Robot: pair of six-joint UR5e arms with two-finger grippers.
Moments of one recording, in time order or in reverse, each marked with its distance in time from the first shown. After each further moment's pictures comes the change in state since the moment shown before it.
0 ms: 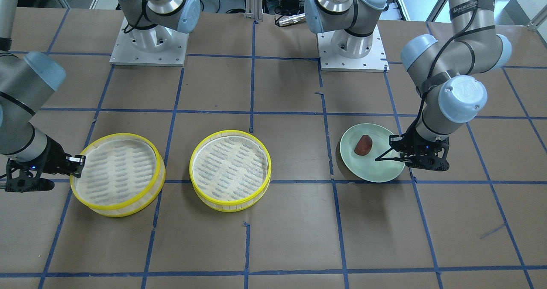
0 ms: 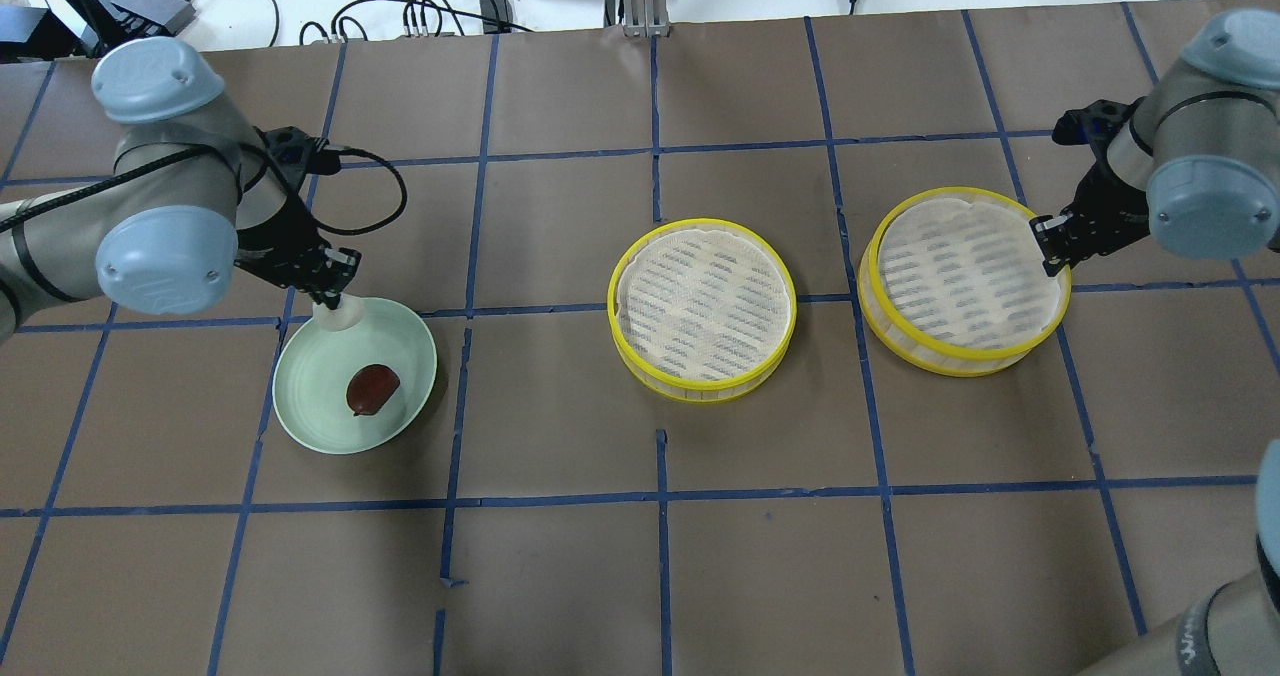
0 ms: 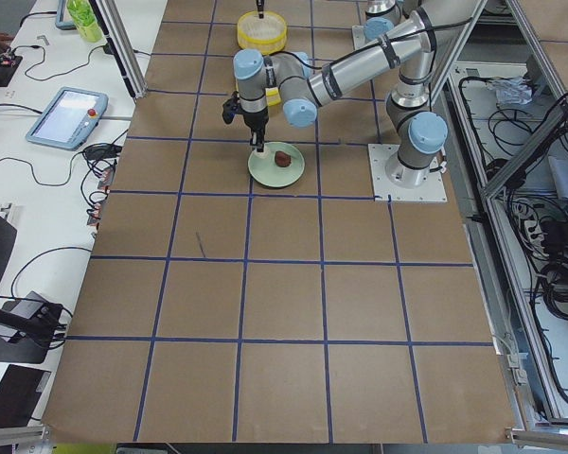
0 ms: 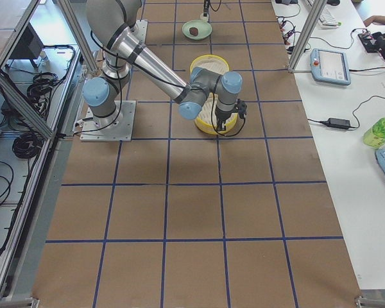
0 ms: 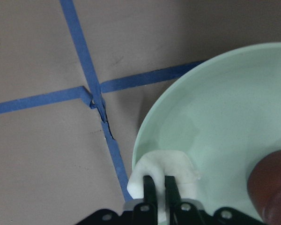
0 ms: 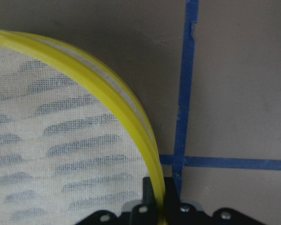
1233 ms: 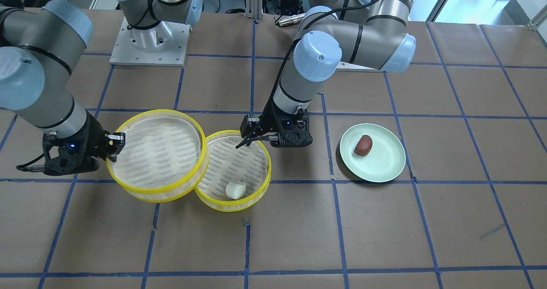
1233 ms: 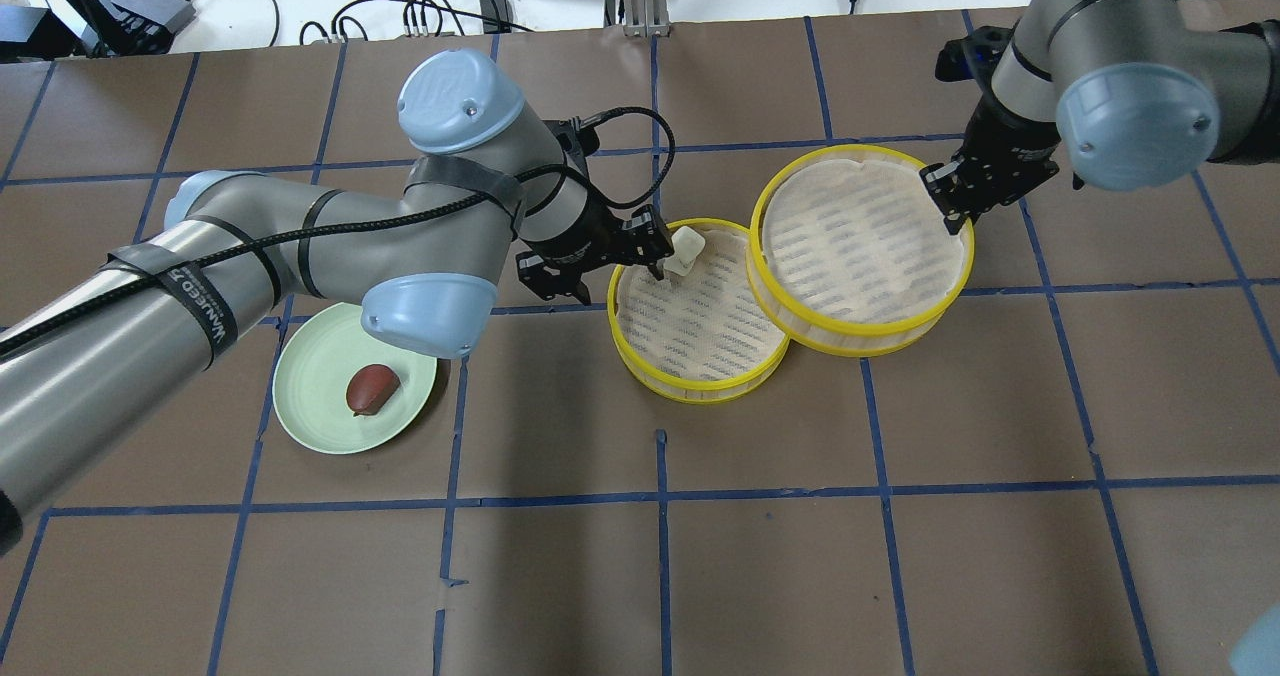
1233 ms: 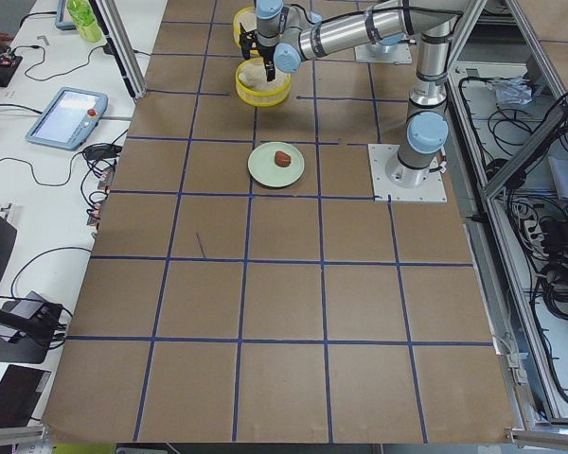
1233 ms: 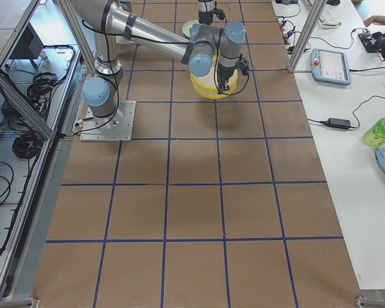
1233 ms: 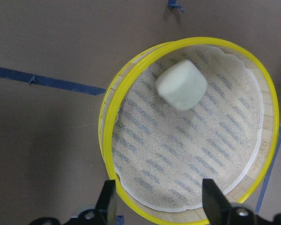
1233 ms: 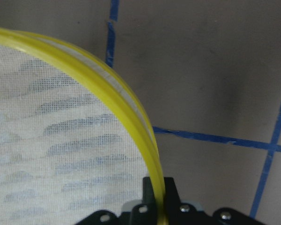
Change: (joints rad) left arm -0.375 -0.060 0.046 0.182 -0.258 -0.625; right arm 0.291 -0.103 -0.111 0.228 0.015 0.188
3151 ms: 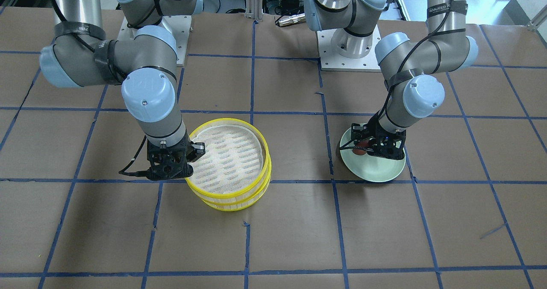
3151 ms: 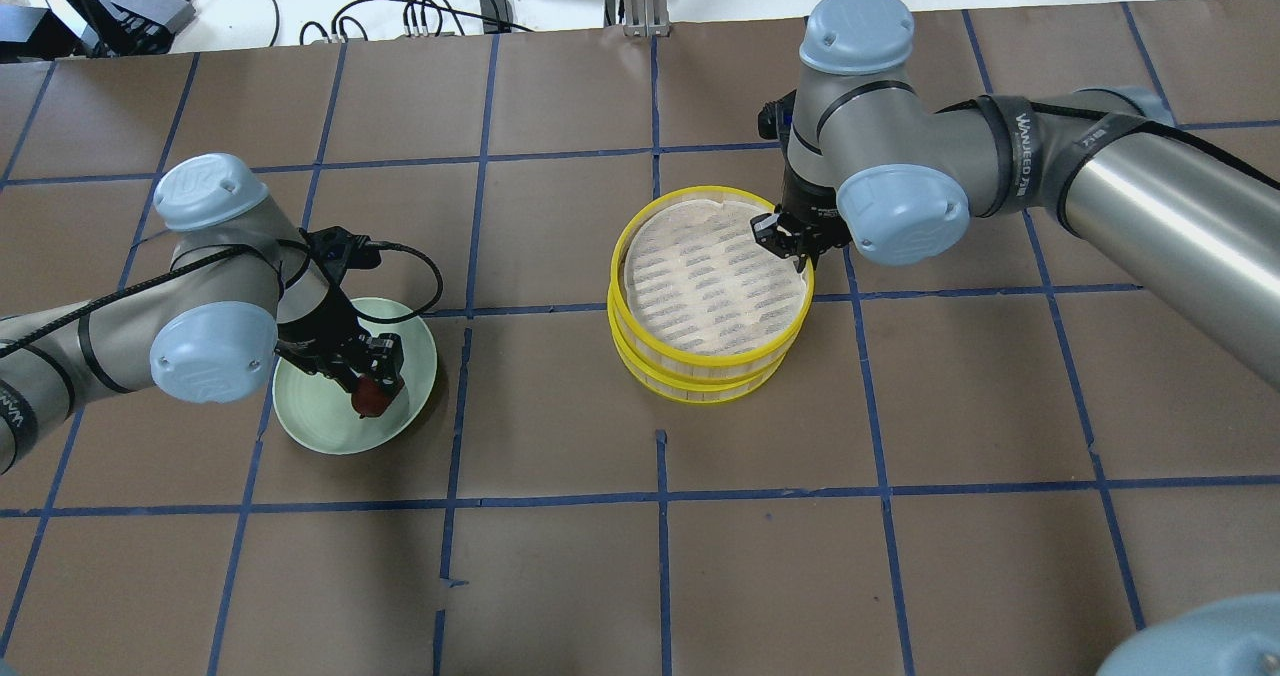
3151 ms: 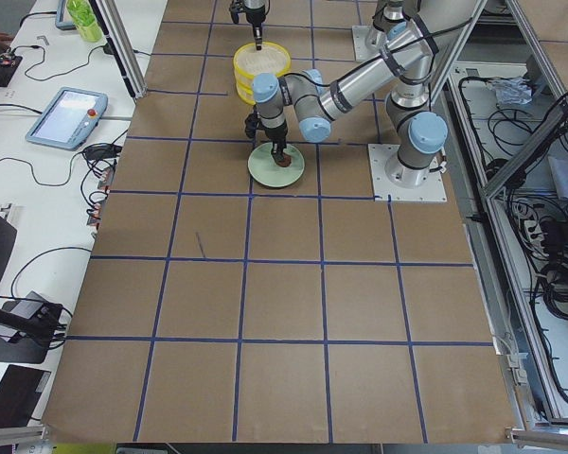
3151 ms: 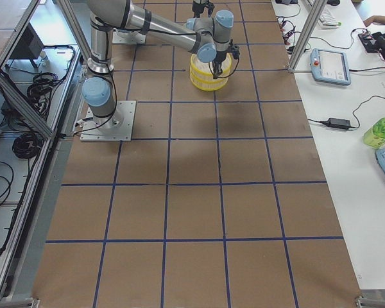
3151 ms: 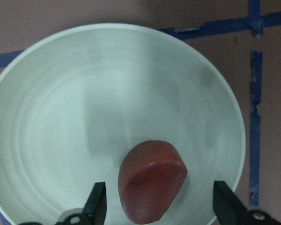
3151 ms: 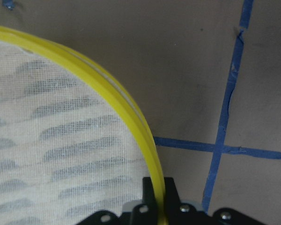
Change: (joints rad) left arm 0.458 0.035 -0.265 -0.083 0.223 0.746; right arm 0.254 0.100 0.022 -0.154 -0.035 0.260
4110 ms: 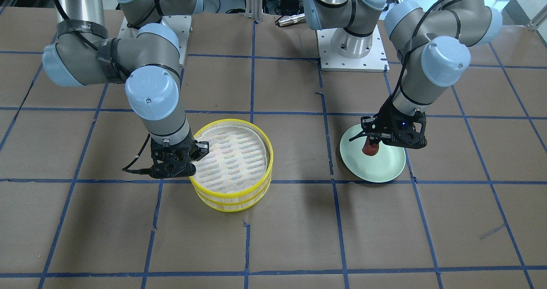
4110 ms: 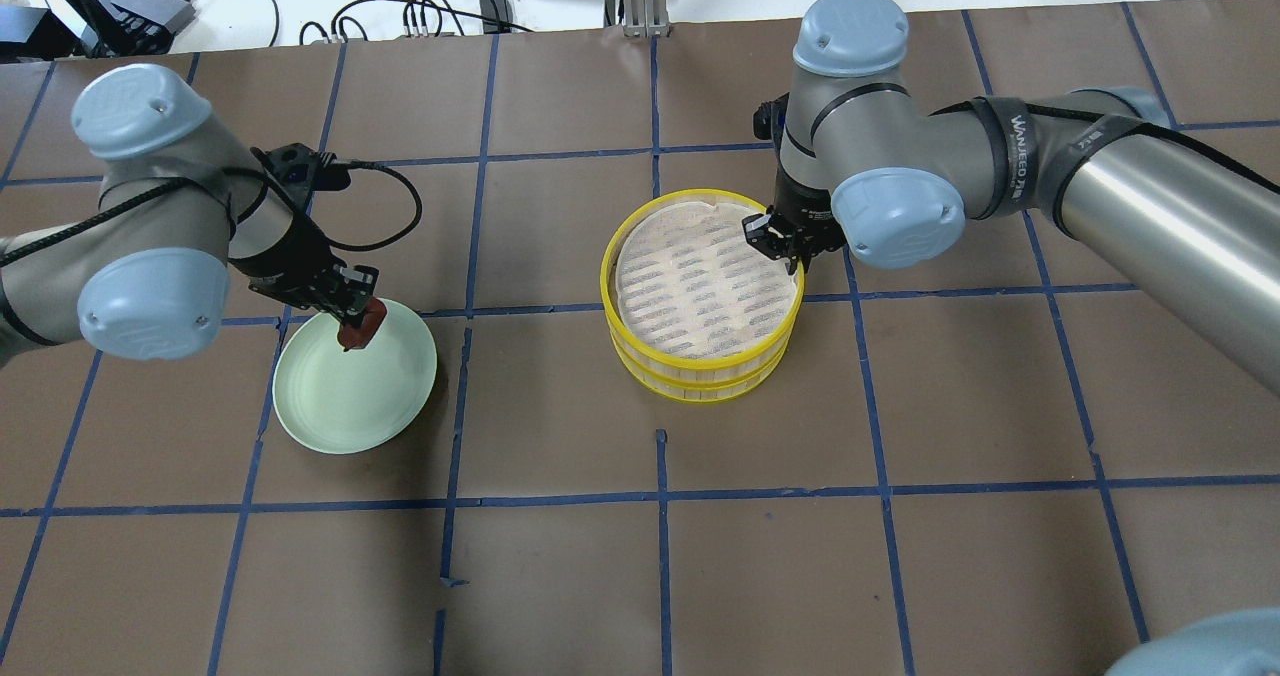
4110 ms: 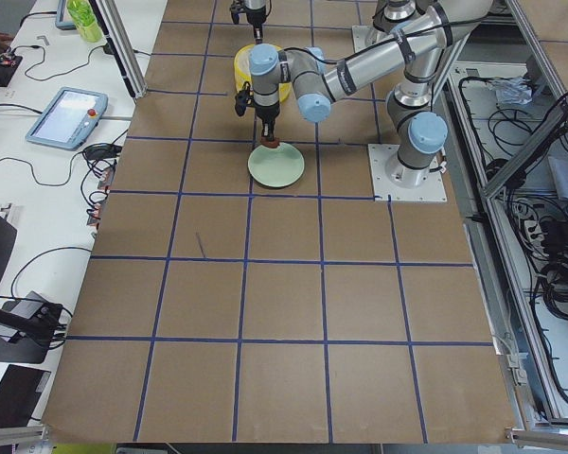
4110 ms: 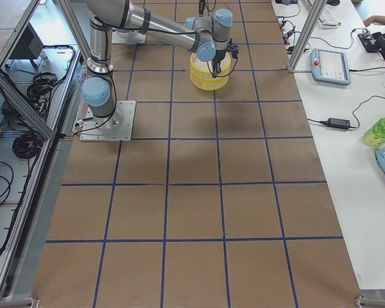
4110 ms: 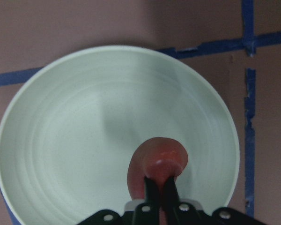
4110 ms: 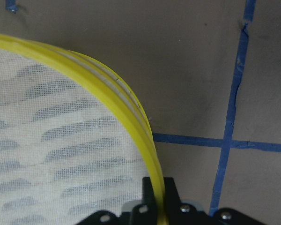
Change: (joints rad) left arm -0.037 0.134 0.145 -0.115 -0.050 -0.077; right arm 0.017 -0.002 0.001 0.004 0.017 0.050
